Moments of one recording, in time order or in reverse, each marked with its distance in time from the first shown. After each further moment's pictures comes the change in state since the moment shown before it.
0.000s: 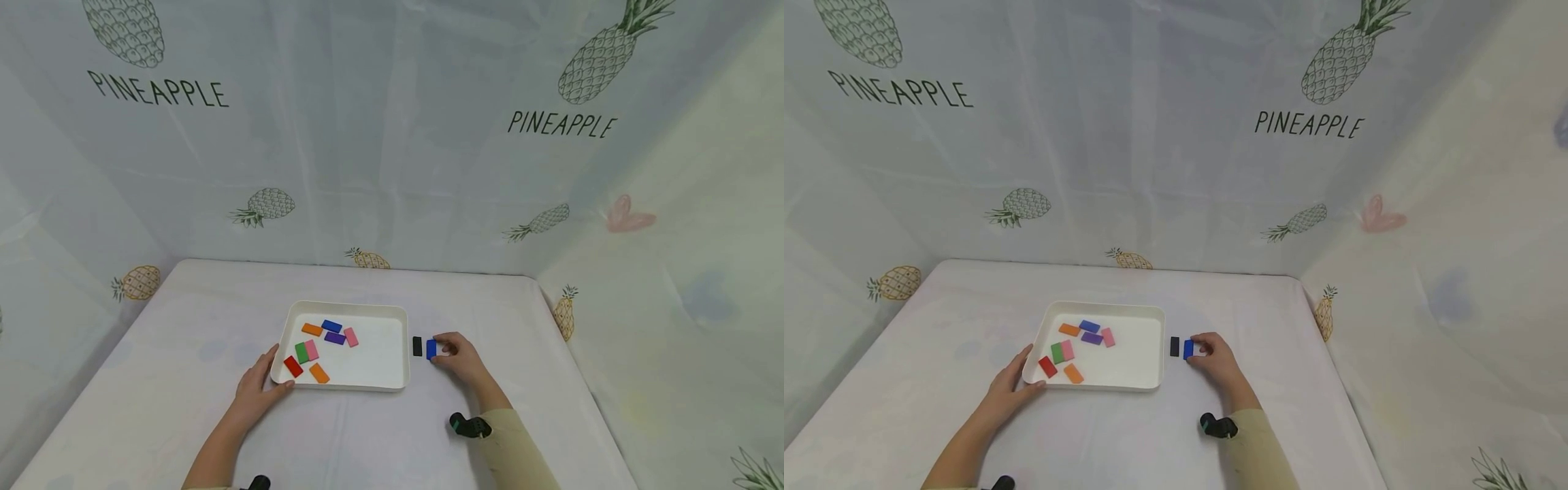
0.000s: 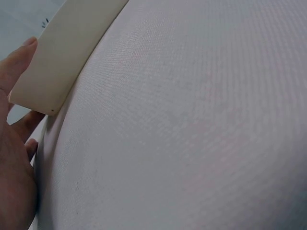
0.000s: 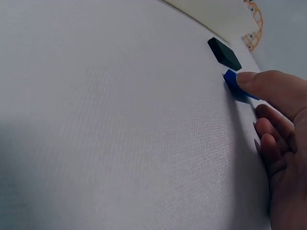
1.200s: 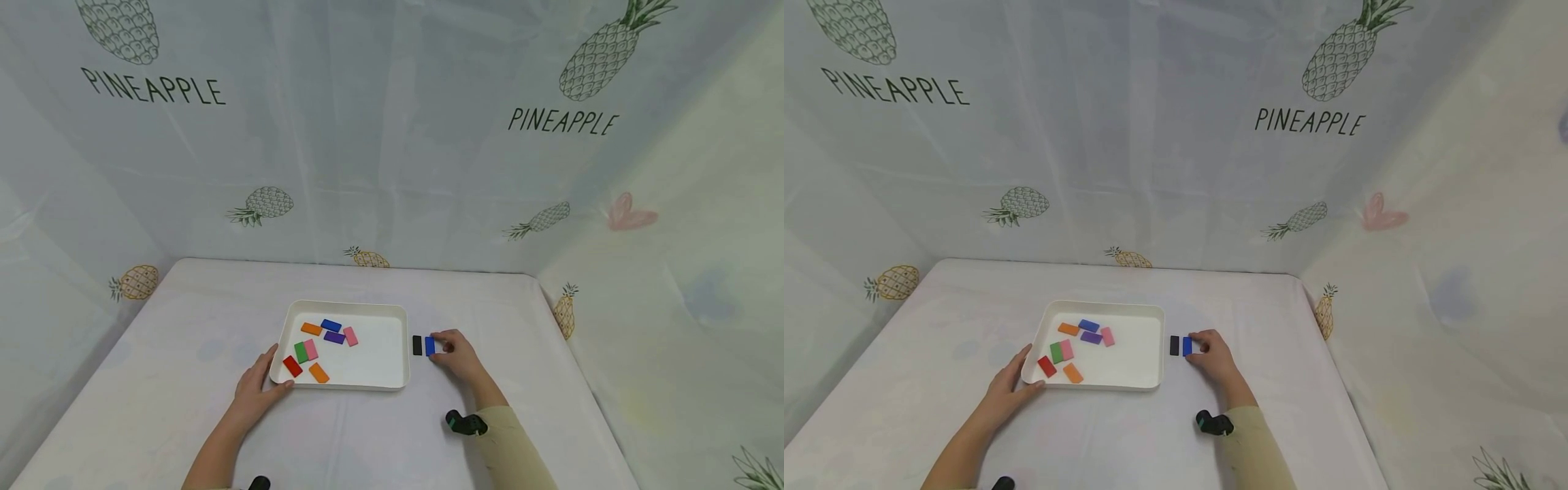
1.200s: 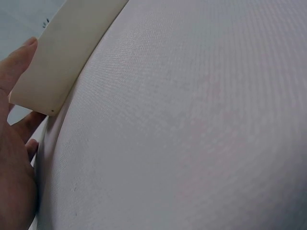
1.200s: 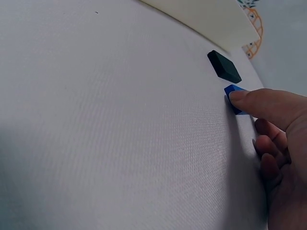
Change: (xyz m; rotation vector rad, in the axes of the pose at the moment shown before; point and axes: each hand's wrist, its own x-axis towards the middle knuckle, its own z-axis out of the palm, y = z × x) left_hand -0.001 0.003 0.000 0.003 -0.019 -0.059; right_hand 0.004 -0.008 0.004 -0.068 -0.003 0.008
